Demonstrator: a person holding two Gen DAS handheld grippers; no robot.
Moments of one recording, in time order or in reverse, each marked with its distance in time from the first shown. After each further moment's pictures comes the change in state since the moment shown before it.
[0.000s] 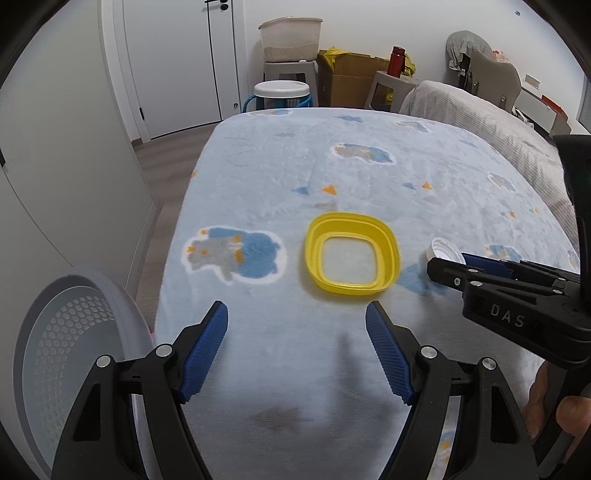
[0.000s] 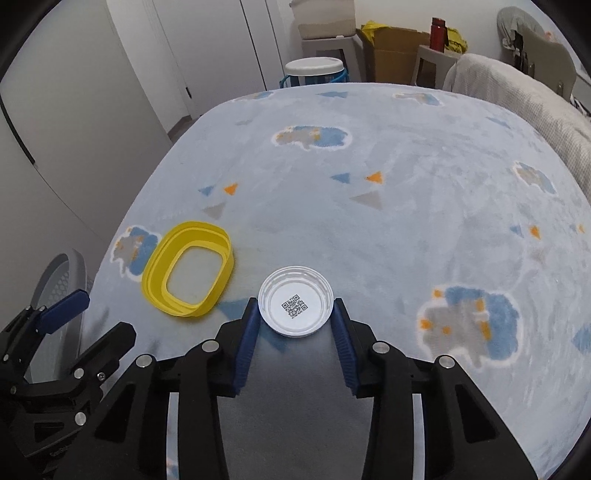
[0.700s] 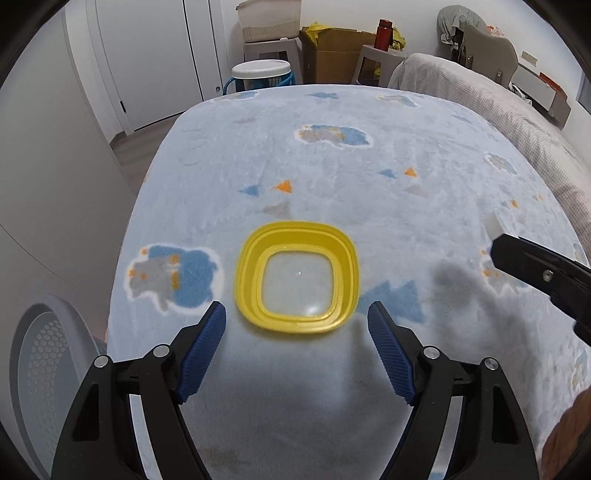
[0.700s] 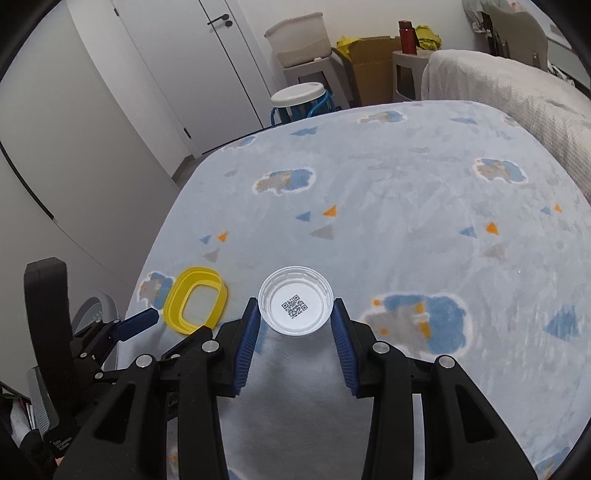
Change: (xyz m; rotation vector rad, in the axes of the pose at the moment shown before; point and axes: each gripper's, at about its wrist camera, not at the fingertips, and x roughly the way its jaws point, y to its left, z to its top) left arm 0.037 -0.039 0.029 0.046 0.100 -0.005; right arm -0.050 -0.040 0.006 0.121 -0.096 0.089
